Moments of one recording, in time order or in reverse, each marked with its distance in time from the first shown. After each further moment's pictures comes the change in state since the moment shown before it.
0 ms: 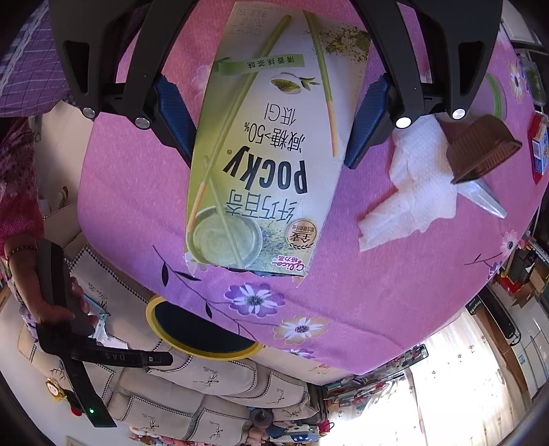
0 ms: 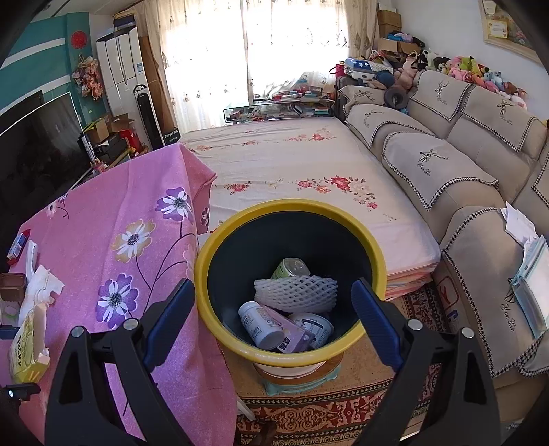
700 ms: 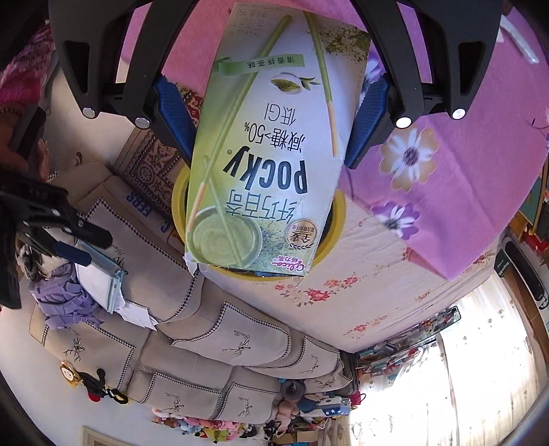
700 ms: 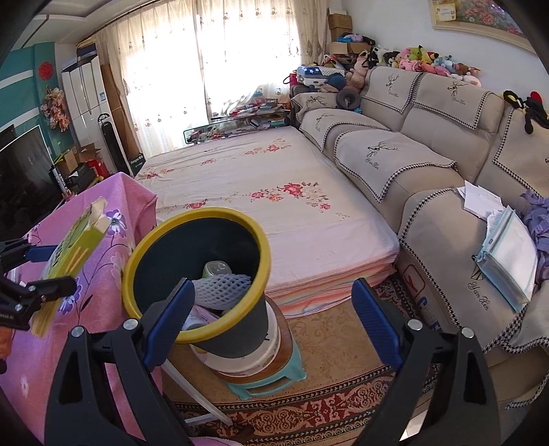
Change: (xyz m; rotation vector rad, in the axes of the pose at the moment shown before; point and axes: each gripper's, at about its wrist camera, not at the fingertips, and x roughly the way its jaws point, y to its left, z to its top) left arm 0.084 -0.092 0.199 0.054 -0.105 -0.091; right arm -0.045 -0.117 -0.028 0.125 -0.062 -0.110
